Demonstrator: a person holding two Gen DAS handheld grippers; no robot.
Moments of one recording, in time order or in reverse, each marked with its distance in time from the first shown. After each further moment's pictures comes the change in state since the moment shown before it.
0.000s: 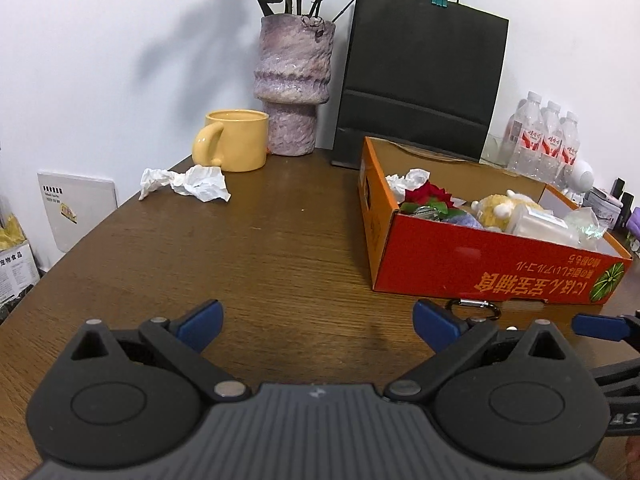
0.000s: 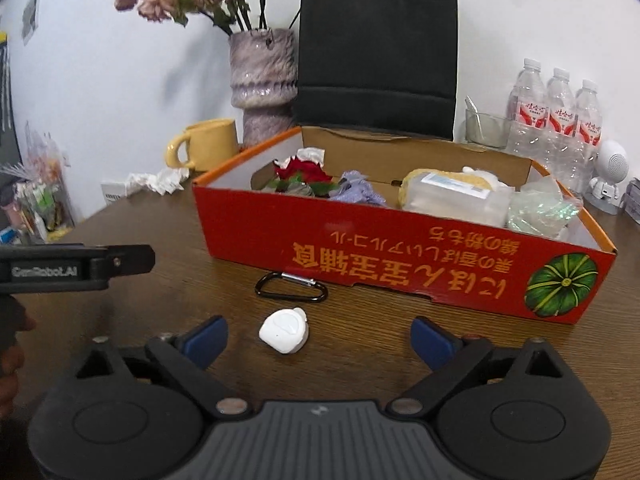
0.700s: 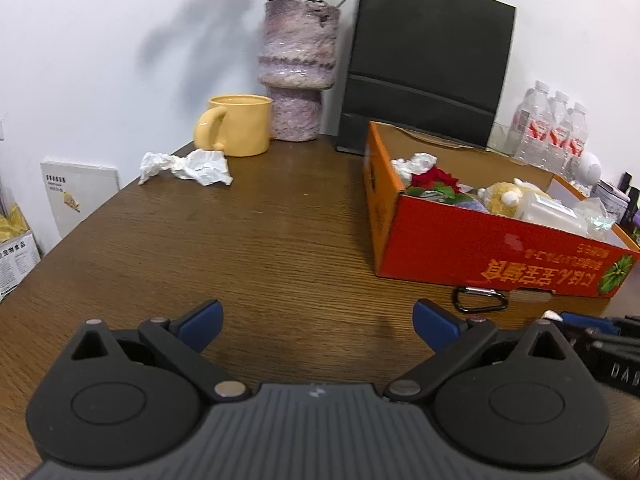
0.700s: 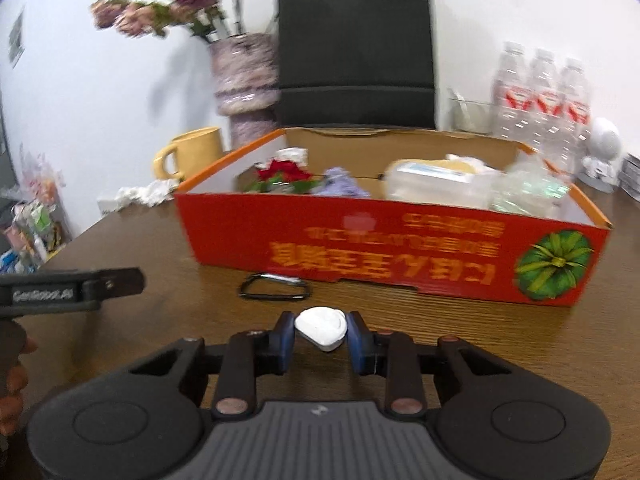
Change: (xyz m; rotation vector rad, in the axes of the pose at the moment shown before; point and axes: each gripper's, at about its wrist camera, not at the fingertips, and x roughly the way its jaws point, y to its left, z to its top) left arm 0.007 -0.008 -0.006 0.002 0.030 0.008; right arm -0.003 -0.028 -0.004 0.092 -0.014 0.015
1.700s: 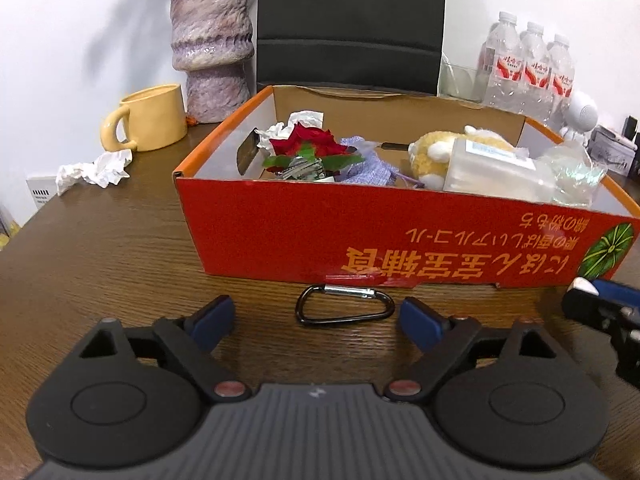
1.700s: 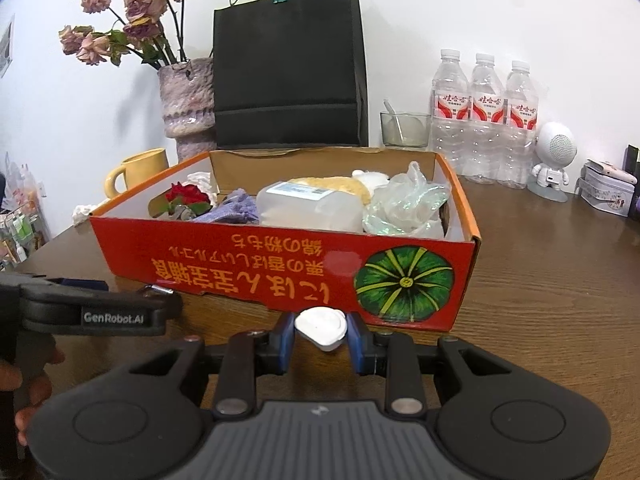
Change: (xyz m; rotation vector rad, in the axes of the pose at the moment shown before) left arm 0.047 -0.130 0.005 0.097 0.089 0.074; right arm -0.013 -0.089 0.004 -0.017 -0.049 -0.042
